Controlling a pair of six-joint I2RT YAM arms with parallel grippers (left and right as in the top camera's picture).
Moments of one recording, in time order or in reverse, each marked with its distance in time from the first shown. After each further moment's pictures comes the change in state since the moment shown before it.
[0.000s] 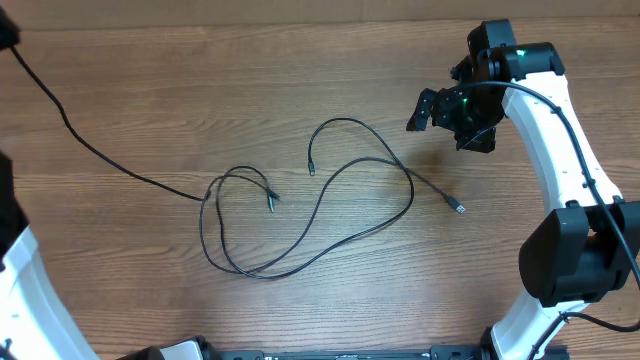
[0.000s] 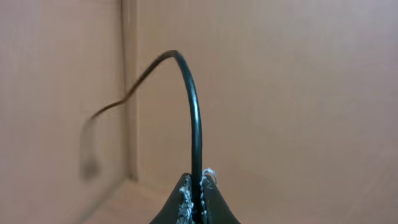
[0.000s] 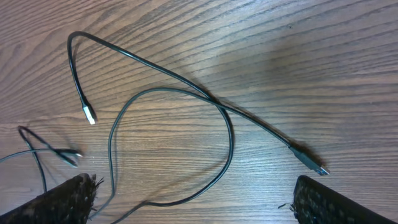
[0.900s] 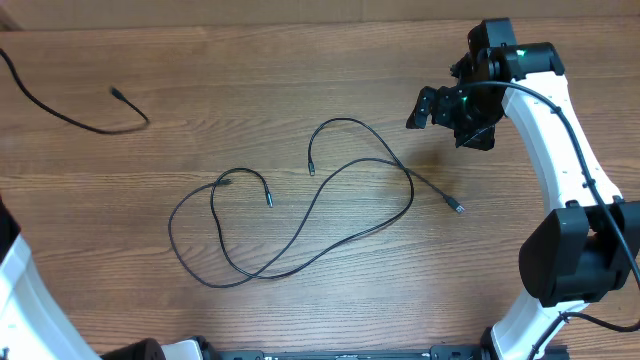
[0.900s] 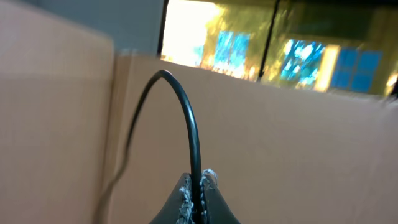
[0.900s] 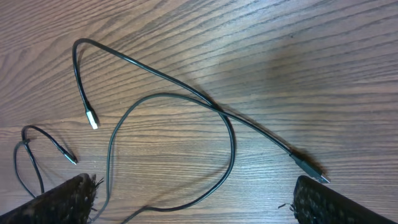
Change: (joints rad) left arm 0.000 0.043 0.120 0.186 0.013 -0.069; right arm 0.001 0.000 0.000 0.023 0.000 0.000
